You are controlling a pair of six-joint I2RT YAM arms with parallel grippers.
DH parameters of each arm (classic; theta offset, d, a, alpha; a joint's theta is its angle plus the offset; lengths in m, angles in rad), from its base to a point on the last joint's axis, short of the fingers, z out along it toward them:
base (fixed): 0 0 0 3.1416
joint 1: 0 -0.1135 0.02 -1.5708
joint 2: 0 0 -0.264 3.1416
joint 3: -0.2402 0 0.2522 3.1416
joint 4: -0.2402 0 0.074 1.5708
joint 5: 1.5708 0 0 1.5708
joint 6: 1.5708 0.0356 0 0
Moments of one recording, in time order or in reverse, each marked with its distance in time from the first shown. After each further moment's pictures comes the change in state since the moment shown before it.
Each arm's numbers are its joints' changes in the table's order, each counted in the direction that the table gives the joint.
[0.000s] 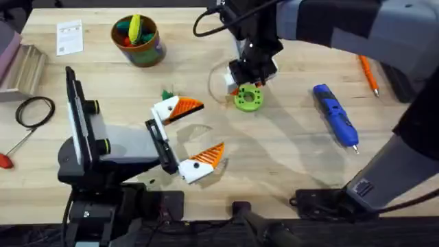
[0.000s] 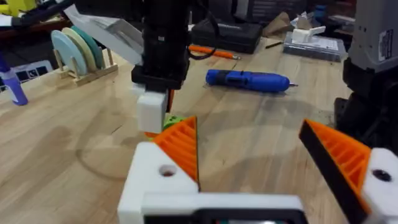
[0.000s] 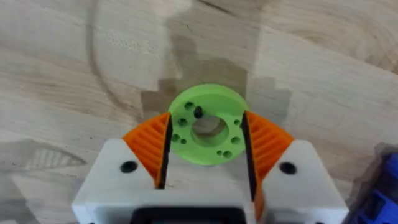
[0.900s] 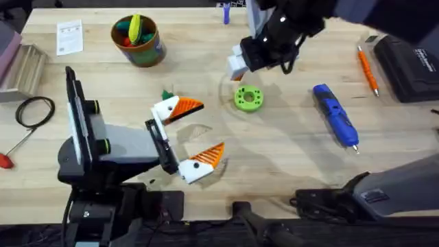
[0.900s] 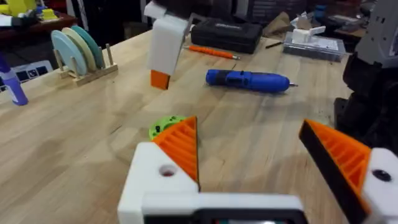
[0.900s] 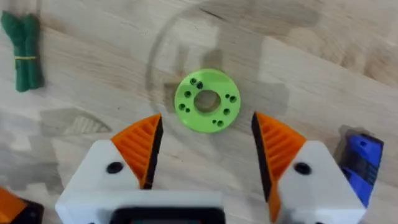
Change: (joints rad) left arm 0.000 0.000 0.000 0.000 0.000 0.000; right arm 0.000 0.236 -0.015 -0.074 0.000 -0.031
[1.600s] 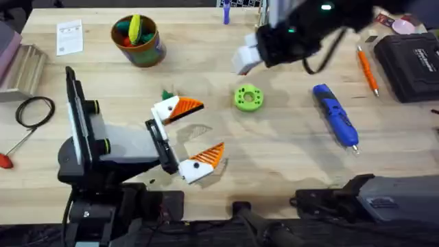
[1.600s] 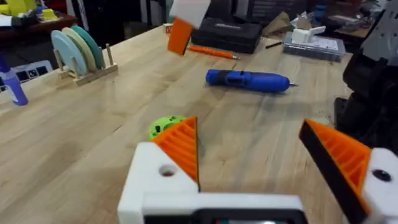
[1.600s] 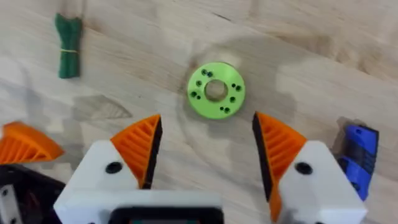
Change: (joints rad) left arm 0.000 0.000 0.000 0.000 0.000 0.000; right arm 0.007 0.172 0.028 -0.024 -0.046 -0.022
